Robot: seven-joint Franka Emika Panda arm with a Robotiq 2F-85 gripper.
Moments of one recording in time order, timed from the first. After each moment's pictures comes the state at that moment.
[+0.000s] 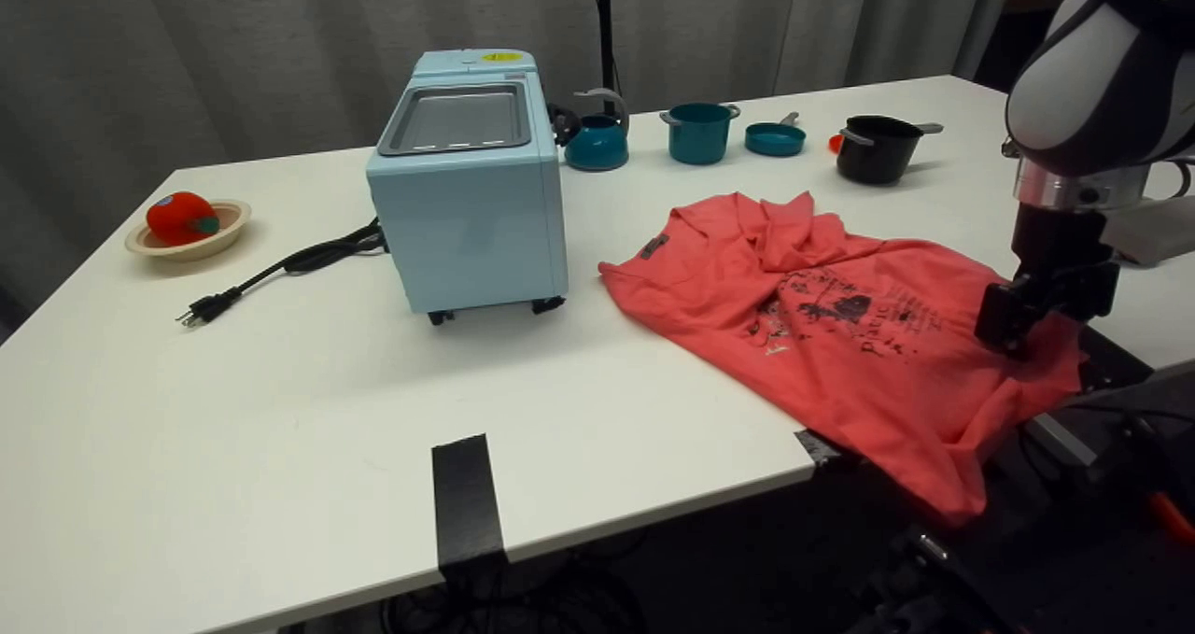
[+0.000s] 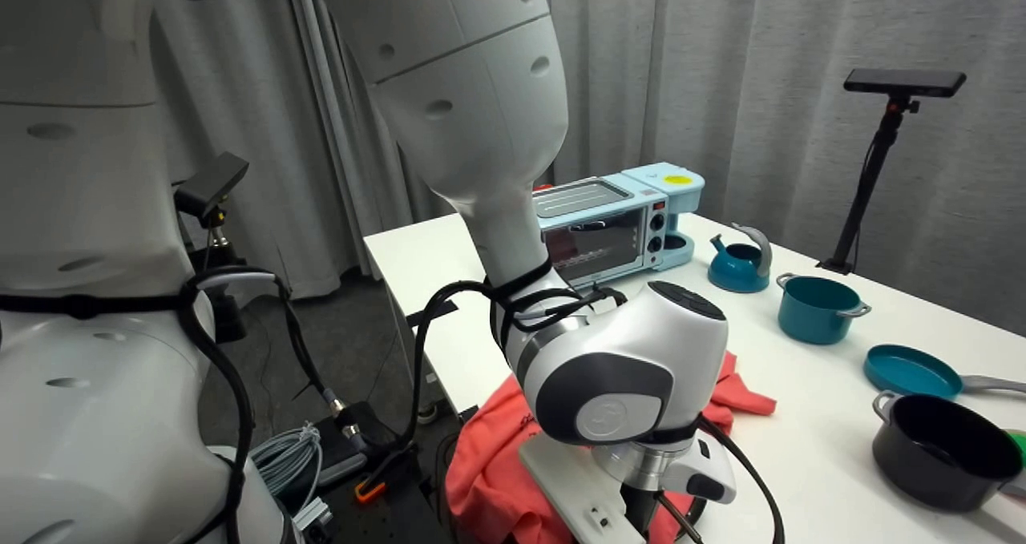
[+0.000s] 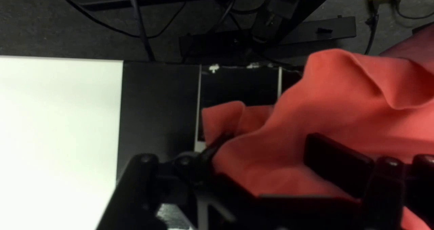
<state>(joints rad) -0.23 0.25 -0.21 -2.63 -0.11 2.62 -0.24</state>
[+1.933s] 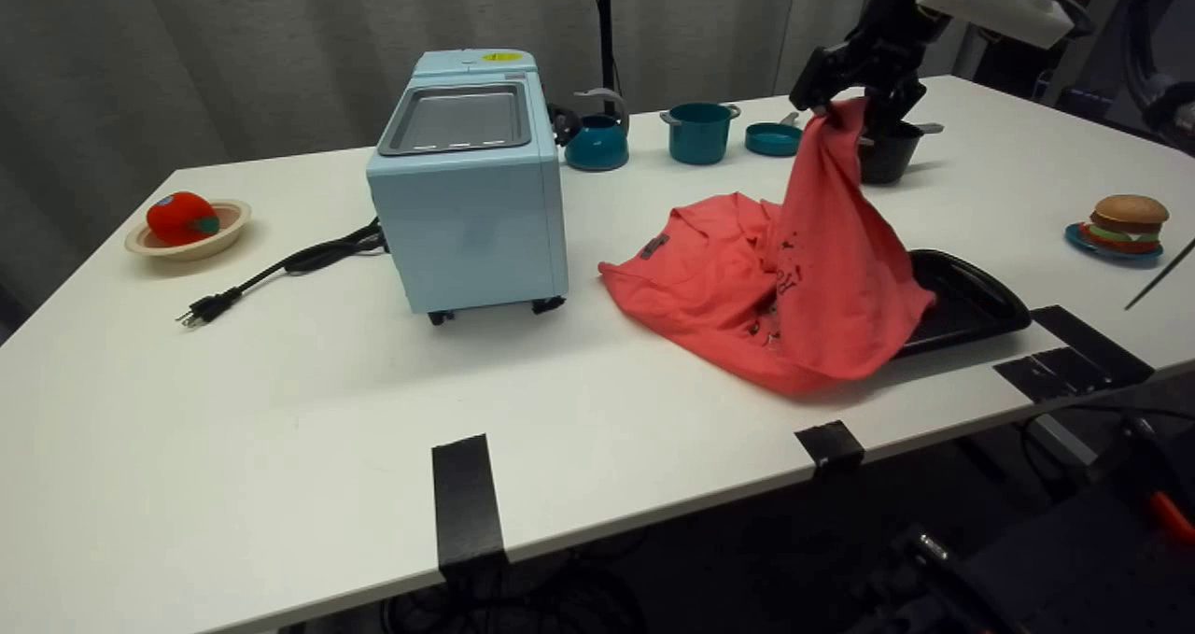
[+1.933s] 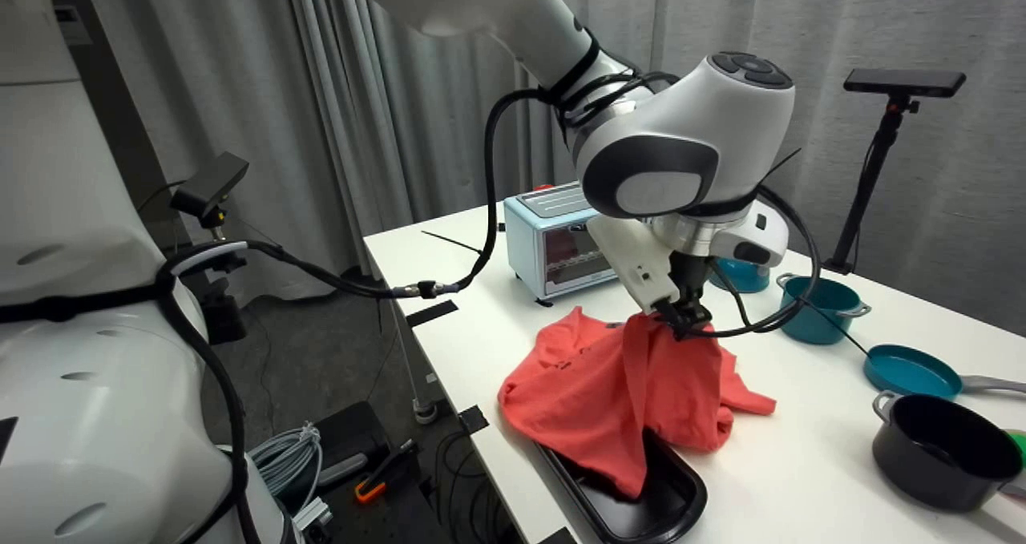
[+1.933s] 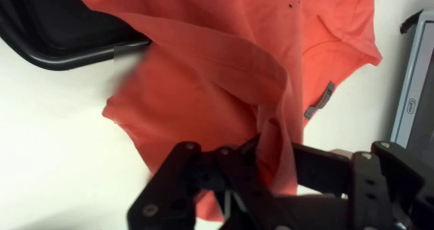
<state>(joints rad) -0.13 0.08 -0.06 -2.29 0.49 2.46 -0.22</state>
